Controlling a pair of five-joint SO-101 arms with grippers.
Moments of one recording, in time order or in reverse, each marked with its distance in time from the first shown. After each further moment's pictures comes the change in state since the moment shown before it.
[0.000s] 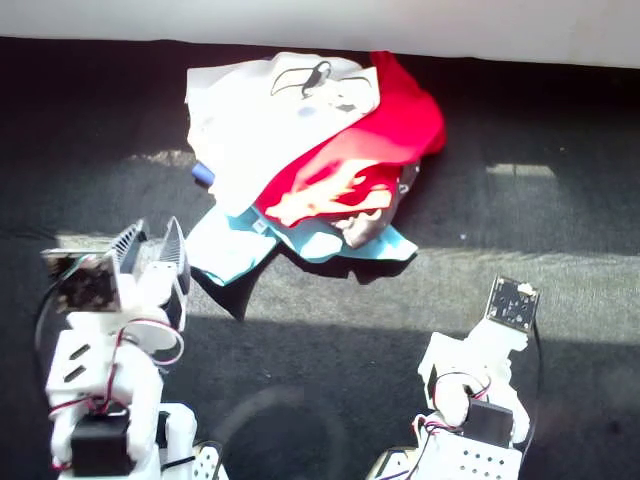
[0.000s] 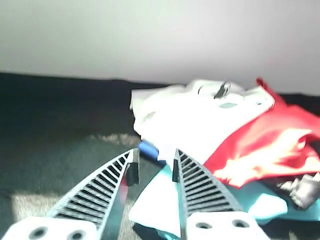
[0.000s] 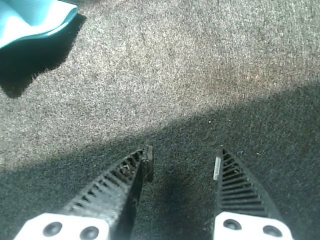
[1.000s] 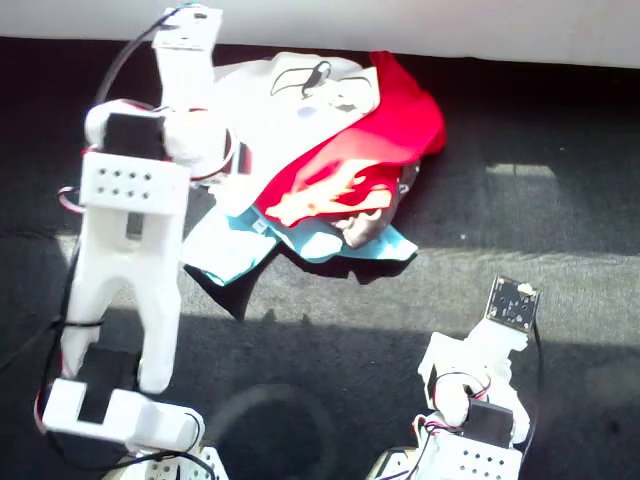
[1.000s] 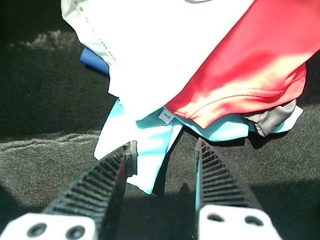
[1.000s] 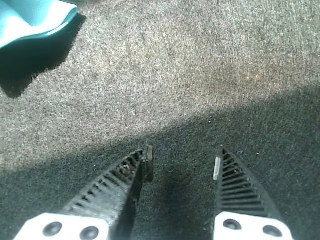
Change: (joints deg) left arm 10.9 101.5 -89.8 39.4 0.2; right arm 0.0 0.0 0.0 0.0 0.0
